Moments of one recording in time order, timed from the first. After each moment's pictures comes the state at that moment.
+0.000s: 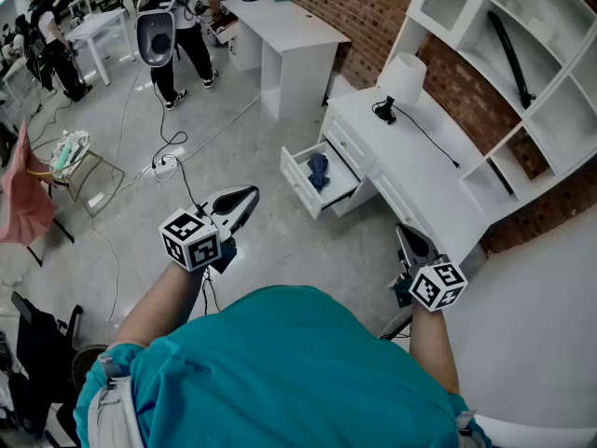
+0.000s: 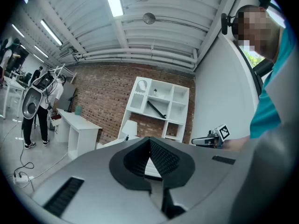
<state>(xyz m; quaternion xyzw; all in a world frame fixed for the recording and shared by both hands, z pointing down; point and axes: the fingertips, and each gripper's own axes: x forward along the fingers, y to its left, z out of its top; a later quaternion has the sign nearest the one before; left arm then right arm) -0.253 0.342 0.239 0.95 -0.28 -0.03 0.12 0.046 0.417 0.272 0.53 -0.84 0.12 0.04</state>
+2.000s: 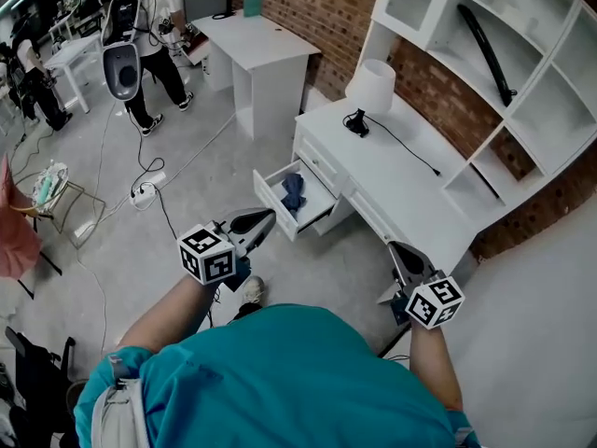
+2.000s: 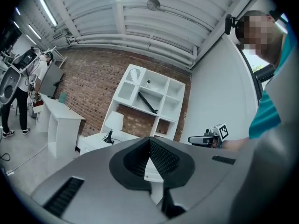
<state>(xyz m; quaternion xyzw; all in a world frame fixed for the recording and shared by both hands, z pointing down) -0.106 0.299 0.269 0.97 -0.21 -0.02 0.16 0.130 0.396 0.278 0.54 -0.83 0.12 0.05</state>
